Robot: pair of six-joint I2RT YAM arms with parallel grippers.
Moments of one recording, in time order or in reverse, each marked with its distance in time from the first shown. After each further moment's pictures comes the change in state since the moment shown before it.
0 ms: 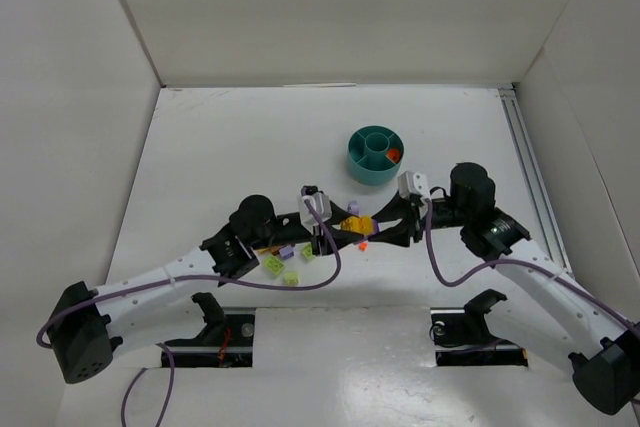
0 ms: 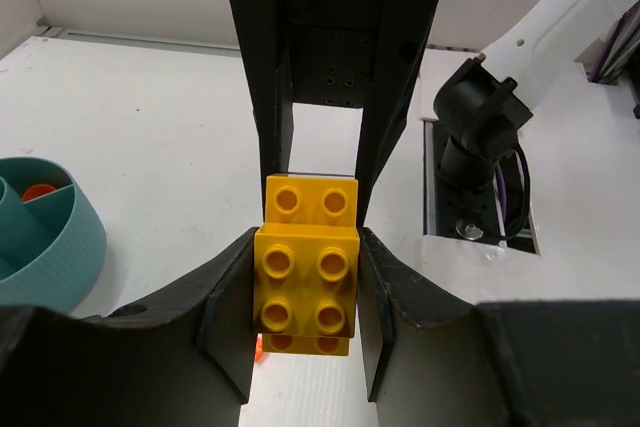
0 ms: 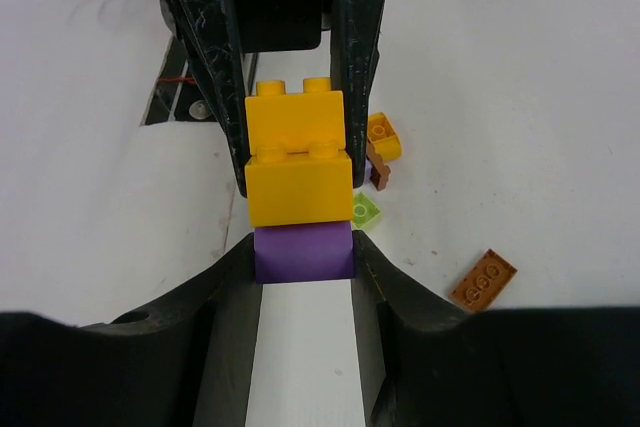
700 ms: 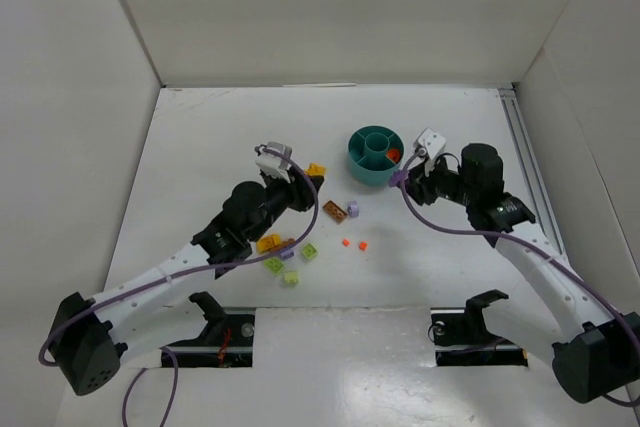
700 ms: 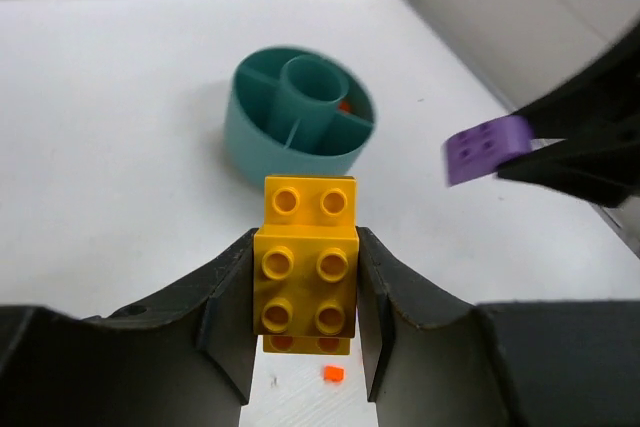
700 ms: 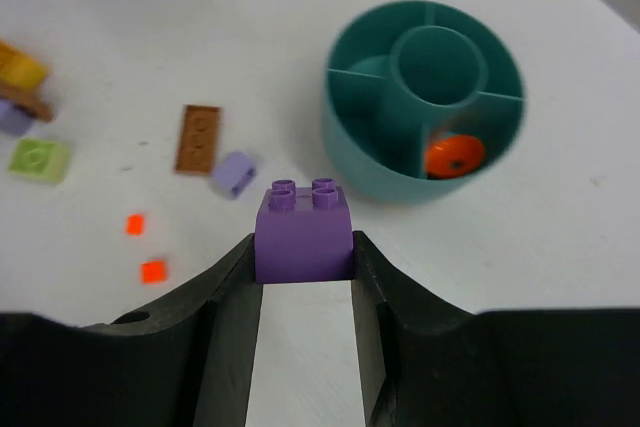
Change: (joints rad) left arm 0.122 -0.061 0.008 -0.127 -0.652 -0.290; right arm -0.200 0.102 0.079 -0.127 0.522 -0.040
